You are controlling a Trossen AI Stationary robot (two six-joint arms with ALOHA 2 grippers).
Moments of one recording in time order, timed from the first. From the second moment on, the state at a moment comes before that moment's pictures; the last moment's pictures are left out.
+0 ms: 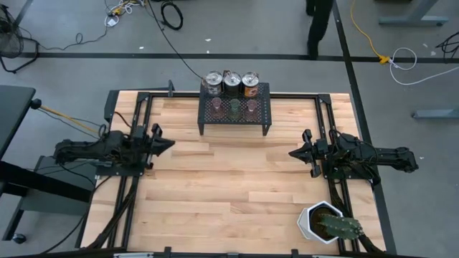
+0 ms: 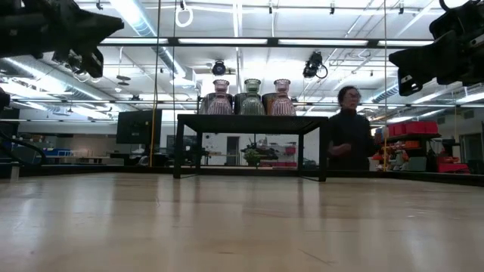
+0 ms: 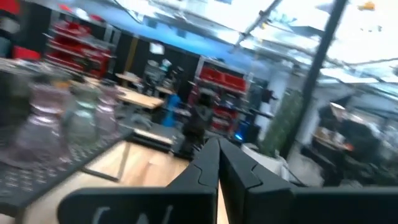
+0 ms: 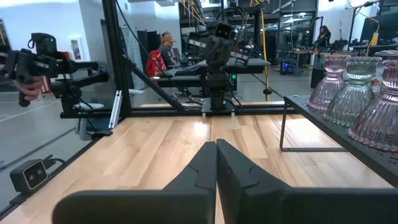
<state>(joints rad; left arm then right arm) -0.04 0.01 0.07 0.18 -0.12 -0.30 -0.05 0.00 0.02 0.03 -0.15 0.04</state>
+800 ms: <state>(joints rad) -0.03 0.59 0.57 0.03 -0.42 -0.17 -0.05 0.00 0.02 0.03 -0.15 0.04</state>
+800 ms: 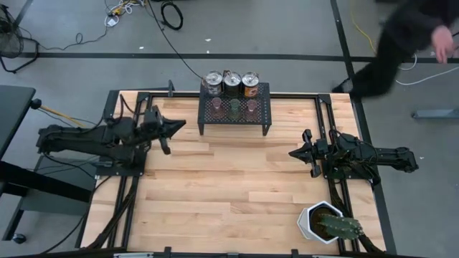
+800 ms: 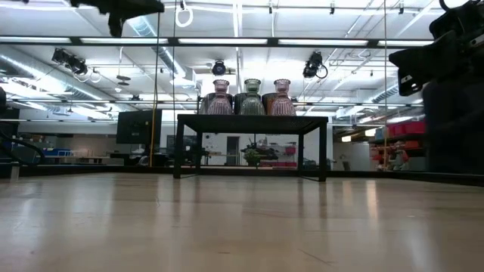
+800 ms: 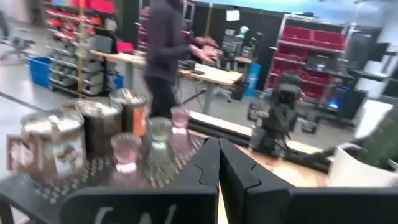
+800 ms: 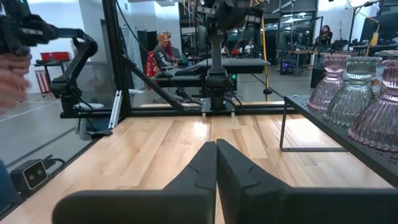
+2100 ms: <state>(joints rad) 0.57 1.13 1.06 -0.39 -0.13 0.02 -0.05 0.00 0.02 0.03 -0.15 0.04</state>
